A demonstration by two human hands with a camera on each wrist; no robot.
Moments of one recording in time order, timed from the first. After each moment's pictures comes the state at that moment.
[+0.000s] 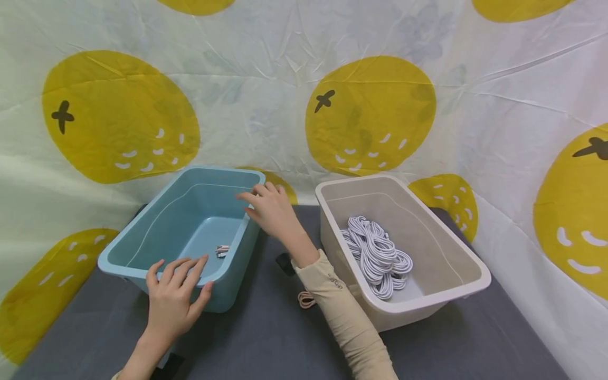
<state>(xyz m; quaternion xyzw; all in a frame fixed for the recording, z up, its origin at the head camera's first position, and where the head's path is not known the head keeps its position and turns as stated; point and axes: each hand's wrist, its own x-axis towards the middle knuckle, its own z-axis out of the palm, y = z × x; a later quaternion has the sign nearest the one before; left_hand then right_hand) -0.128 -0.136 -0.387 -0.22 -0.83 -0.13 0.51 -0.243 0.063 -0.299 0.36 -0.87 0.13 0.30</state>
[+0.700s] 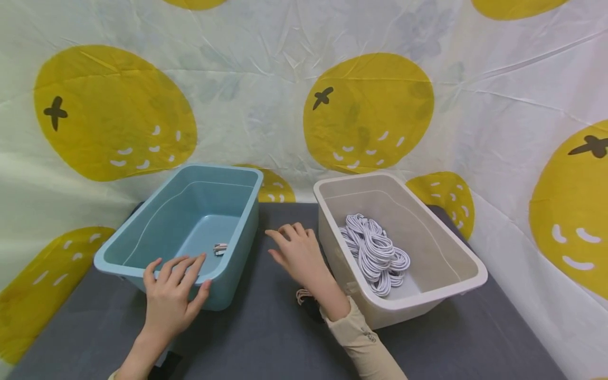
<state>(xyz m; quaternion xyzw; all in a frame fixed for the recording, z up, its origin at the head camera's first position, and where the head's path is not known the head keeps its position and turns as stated) -0.129 -0.138 -0.387 -0.22 -0.82 -0.13 0.51 -0.181 0.108 -0.349 0.31 -0.89 0.10 0.32</state>
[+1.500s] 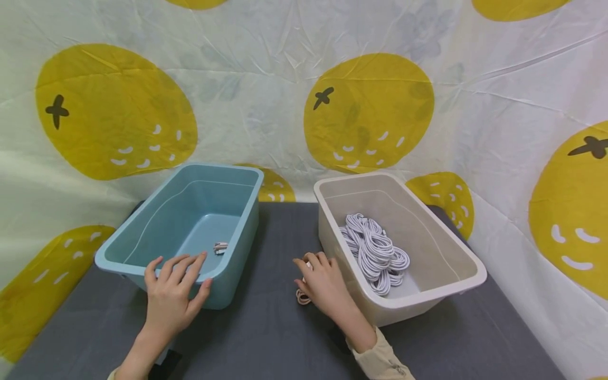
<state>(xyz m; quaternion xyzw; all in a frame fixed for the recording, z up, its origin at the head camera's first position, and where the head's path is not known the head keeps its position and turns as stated) -0.129 -0.137 -0.387 -0.22 -0.82 -0.13 0.50 -0.149 0.150 -0.393 0.28 -0.92 0.04 0.27</state>
